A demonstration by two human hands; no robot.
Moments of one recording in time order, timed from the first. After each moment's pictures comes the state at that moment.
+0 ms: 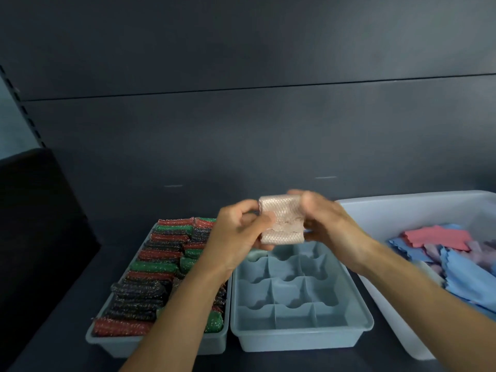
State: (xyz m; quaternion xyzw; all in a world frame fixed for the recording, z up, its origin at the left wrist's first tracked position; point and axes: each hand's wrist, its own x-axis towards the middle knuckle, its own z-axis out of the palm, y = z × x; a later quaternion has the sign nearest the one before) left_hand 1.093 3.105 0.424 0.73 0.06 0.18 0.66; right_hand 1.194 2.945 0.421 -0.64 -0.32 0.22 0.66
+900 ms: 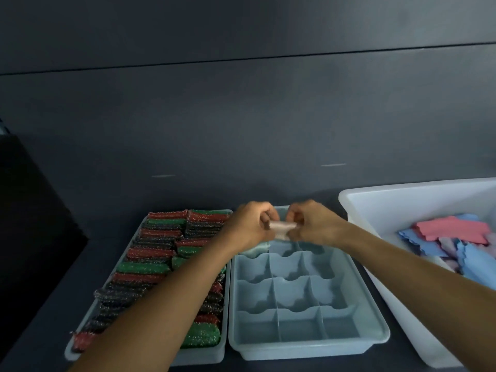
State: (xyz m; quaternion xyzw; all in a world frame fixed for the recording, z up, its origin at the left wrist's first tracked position) left_hand 1.184 3.154 0.363 0.93 0.06 0.08 0.36; right_hand 1.273 2.989 0.372 -0.89 -0.35 0.13 0.25
